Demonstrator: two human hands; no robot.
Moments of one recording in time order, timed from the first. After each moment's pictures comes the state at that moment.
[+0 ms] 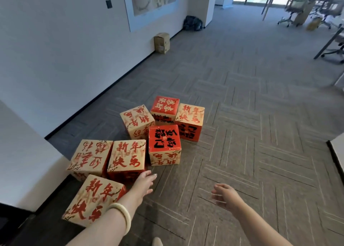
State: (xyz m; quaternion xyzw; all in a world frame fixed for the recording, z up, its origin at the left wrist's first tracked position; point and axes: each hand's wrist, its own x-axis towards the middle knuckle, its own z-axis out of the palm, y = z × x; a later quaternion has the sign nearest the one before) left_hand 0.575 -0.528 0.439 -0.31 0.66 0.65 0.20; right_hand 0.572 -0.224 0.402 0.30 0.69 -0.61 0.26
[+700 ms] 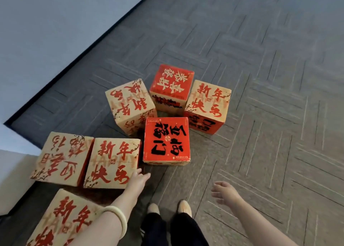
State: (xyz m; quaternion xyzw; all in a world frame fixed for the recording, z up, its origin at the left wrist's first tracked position) left_hand 0.227 -0.581 0.233 -0.45 0.63 0.57 0.28; right_hand 0.200 -0.274 0.214 0.34 0.70 -0.49 0.40
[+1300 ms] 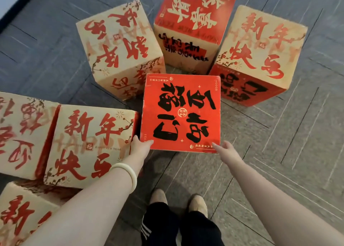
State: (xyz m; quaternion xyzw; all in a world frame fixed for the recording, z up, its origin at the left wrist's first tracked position) left_hand 0.106 -0.620 -0.061 -0.52 0.68 0.45 0.27; right_hand 0.065 -0.354 -0.100 0.32 0.74 -0.43 0.41
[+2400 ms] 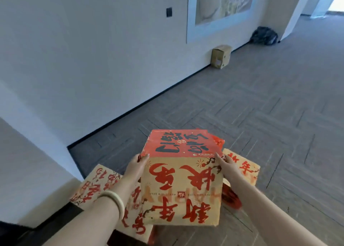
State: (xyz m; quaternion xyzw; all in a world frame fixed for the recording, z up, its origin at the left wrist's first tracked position) left_hand 0.149 -0.671 0.456 -0.40 0.70 0.59 0.00; right_hand 0.015 -0.403 0.452 0.10 0.77 -0.57 0.27
